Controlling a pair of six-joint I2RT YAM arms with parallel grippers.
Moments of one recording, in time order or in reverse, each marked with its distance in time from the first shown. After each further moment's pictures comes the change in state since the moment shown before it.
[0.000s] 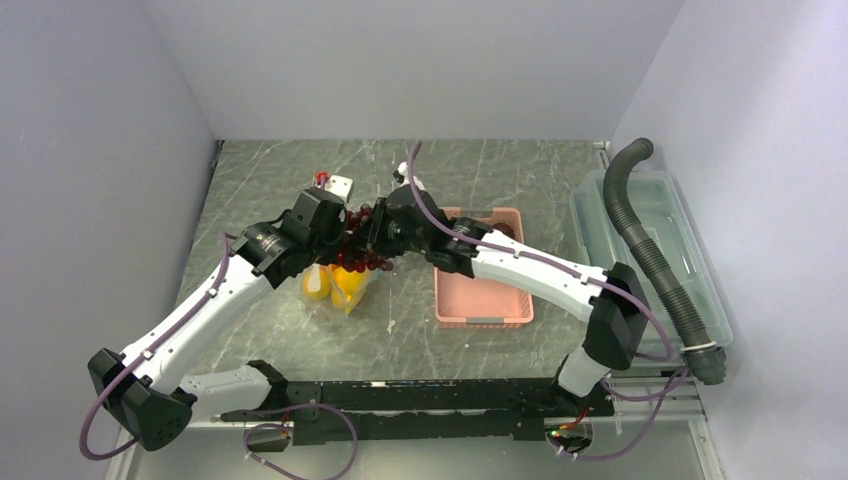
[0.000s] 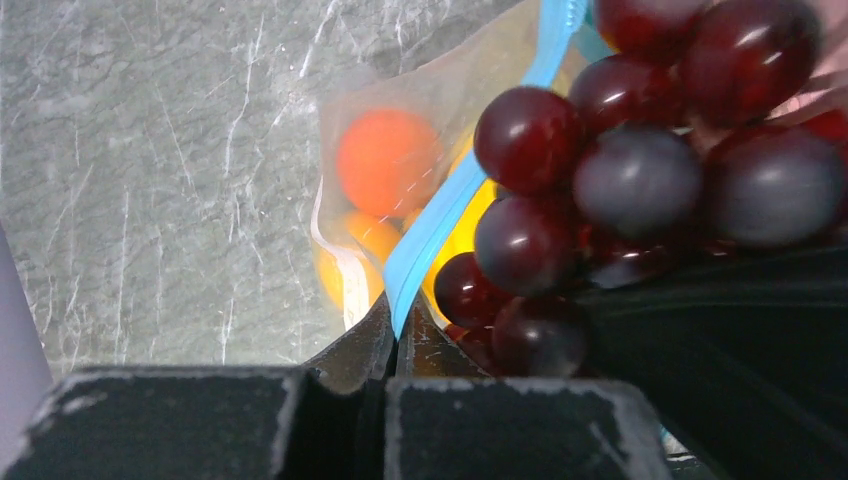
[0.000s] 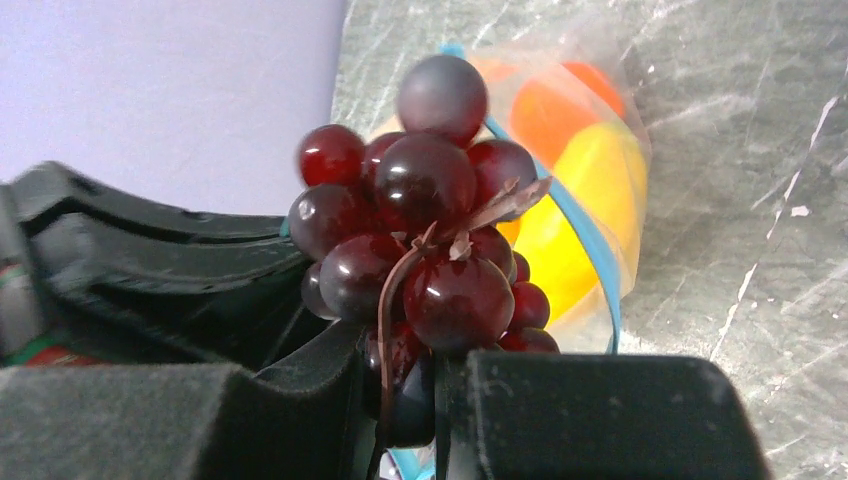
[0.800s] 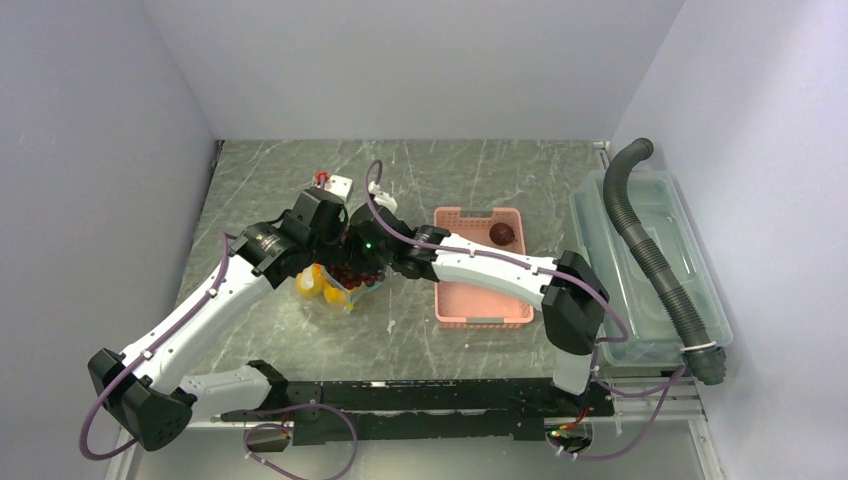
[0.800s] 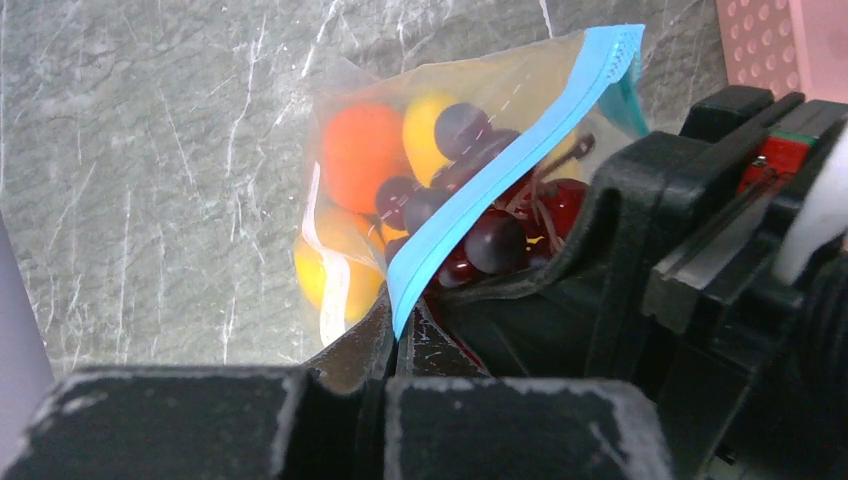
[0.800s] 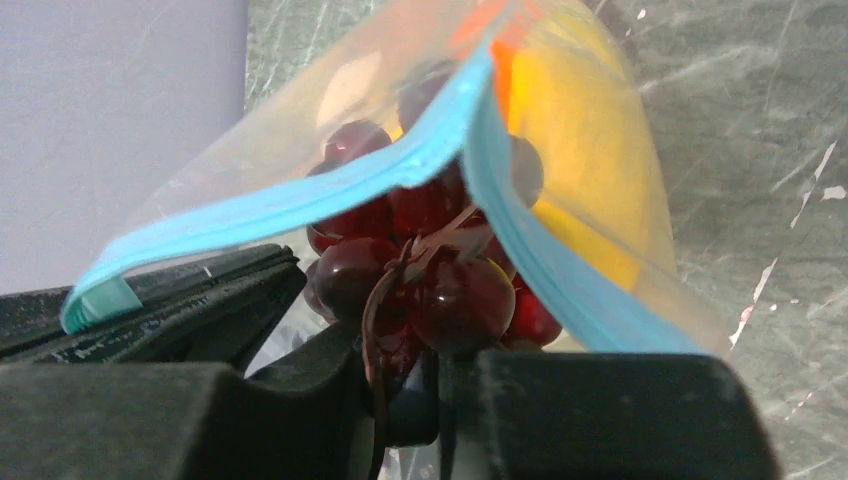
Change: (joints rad) left arm 0.000 0.000 0.000 -0.001 -0.003 0.000; right arm 0.076 0.209 0.090 -0.038 0.063 0.006
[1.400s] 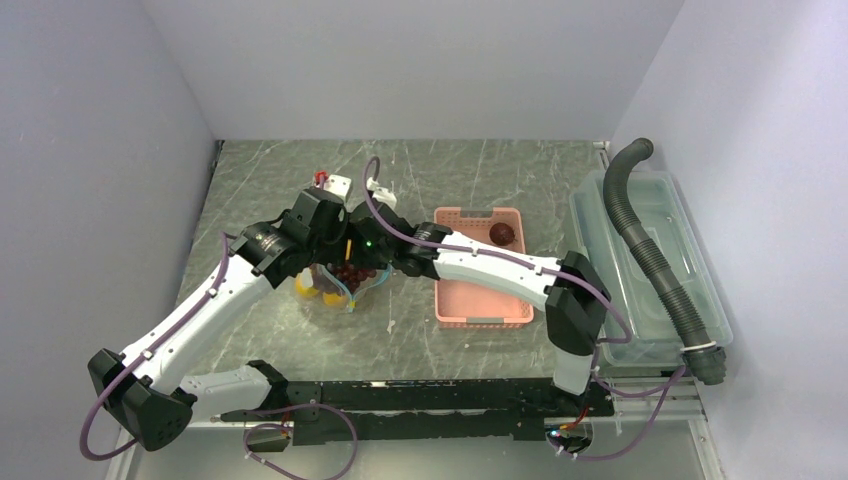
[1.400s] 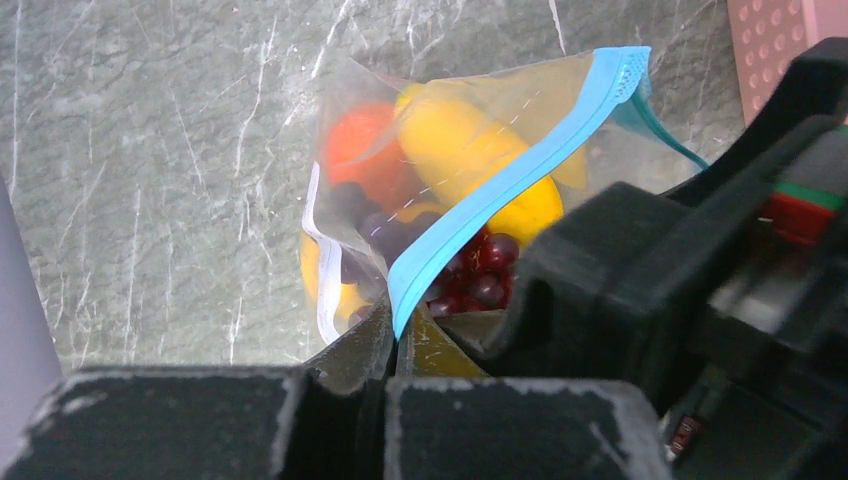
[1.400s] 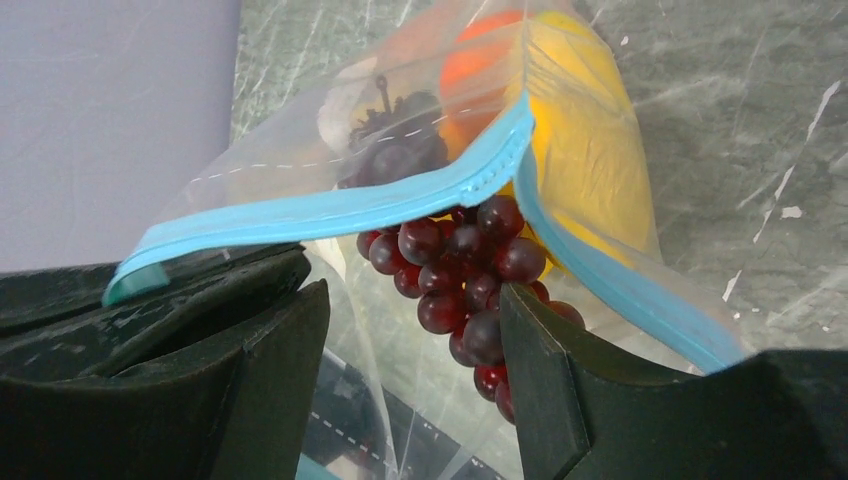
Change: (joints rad) left arm 0.004 0.000 0.000 0.000 -0.014 0.003; right arm 0.000 0.008 0.044 -0.042 0.021 -0.061
